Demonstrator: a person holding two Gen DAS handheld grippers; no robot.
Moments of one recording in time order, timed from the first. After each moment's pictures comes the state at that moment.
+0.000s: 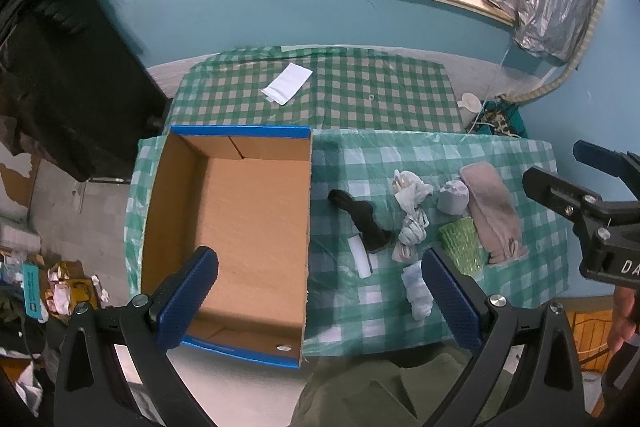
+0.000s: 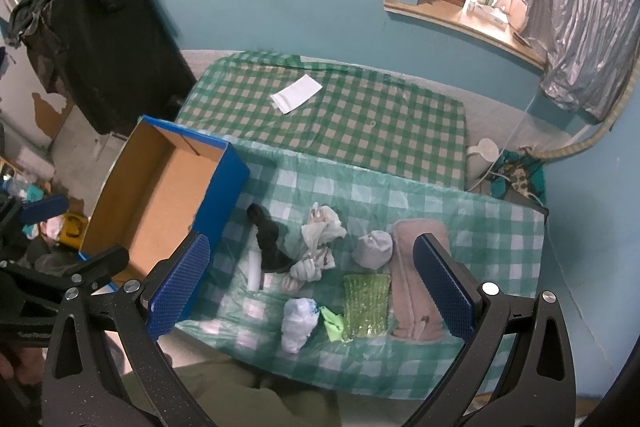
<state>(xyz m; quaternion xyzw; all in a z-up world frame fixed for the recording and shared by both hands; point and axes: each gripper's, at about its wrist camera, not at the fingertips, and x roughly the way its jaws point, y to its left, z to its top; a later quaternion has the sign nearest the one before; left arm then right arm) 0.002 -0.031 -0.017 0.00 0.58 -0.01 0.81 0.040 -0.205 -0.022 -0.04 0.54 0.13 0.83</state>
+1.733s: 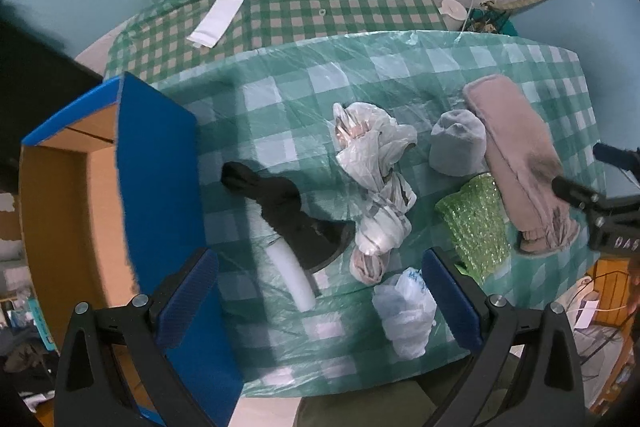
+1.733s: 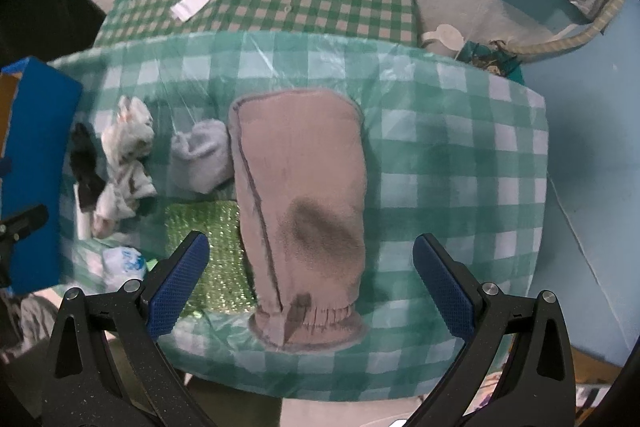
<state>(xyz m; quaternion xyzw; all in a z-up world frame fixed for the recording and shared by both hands) 0.072 -0.137 -0.188 0.07 0.68 -0.07 0.73 0.069 -0.356 -0.218 -0.03 0.67 0.05 0.74</state>
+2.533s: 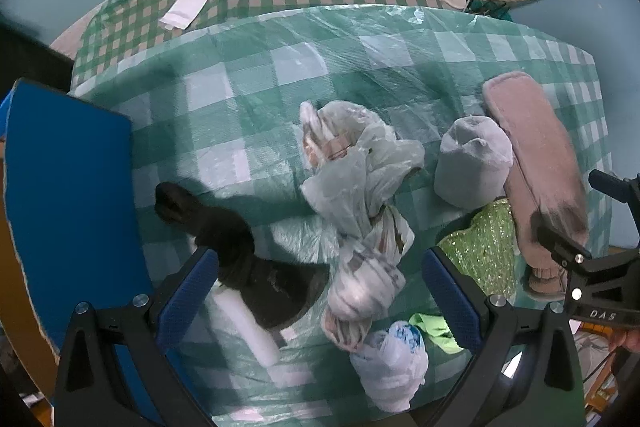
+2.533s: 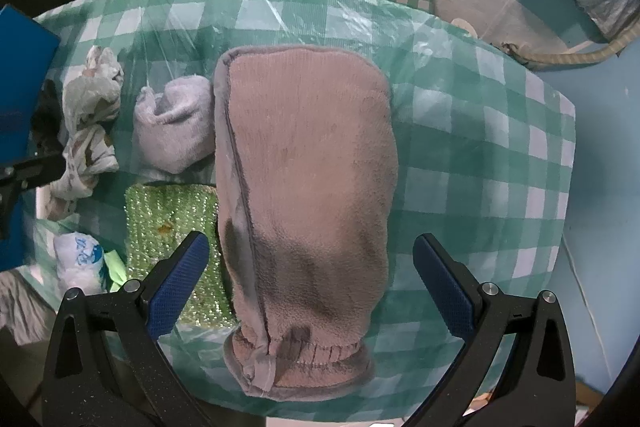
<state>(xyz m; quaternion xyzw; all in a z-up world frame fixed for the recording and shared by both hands) 0.099 -0.157 -0.248 0.05 0.70 -0.08 0.70 0.070 -0.342 -0.262 -0.07 0.68 0.06 0.72</state>
